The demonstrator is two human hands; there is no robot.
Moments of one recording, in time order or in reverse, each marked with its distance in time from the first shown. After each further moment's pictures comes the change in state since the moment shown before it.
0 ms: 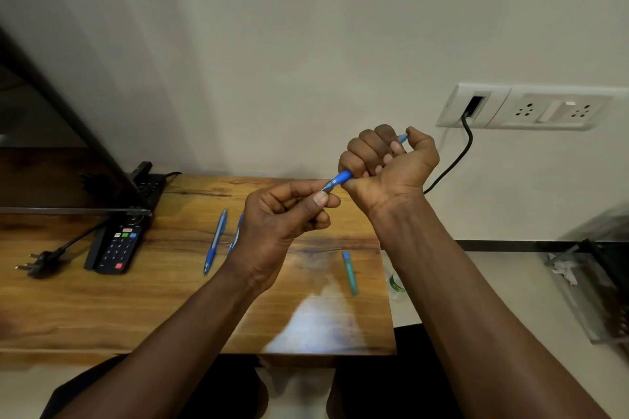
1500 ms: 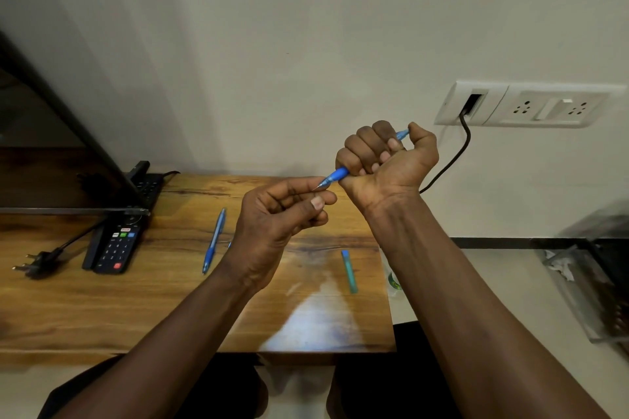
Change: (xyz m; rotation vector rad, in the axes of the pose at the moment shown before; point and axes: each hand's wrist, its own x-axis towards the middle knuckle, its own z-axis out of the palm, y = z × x) left_hand -0.002 0.003 -0.004 -0.004 -0.018 0.012; right_hand -0.003 0.004 0.001 -0.030 -0.037 -0.048
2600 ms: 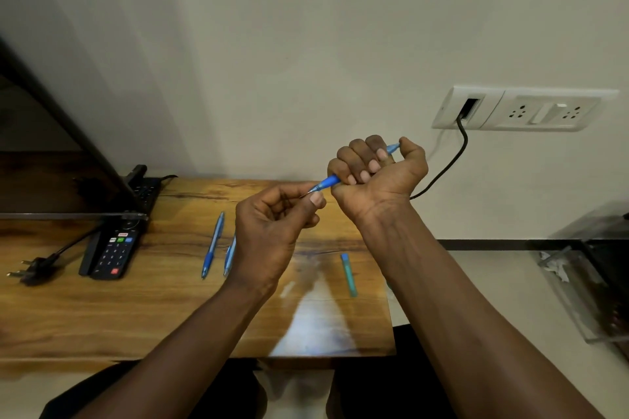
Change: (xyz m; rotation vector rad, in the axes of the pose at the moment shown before) left_hand 0.000 -0.010 0.005 0.164 0.208 0.150; right_hand 0.000 0.012 -0.001 0.007 0.123 -0.012
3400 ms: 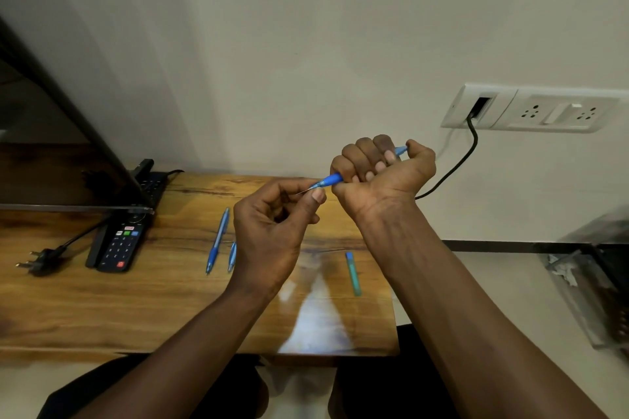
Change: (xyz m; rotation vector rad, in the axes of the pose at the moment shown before) left_hand -0.005 -0.002 -0.003 0.112 0.041 0.159; right_hand -0.005 0.005 0.007 0.030 0.044 0.007
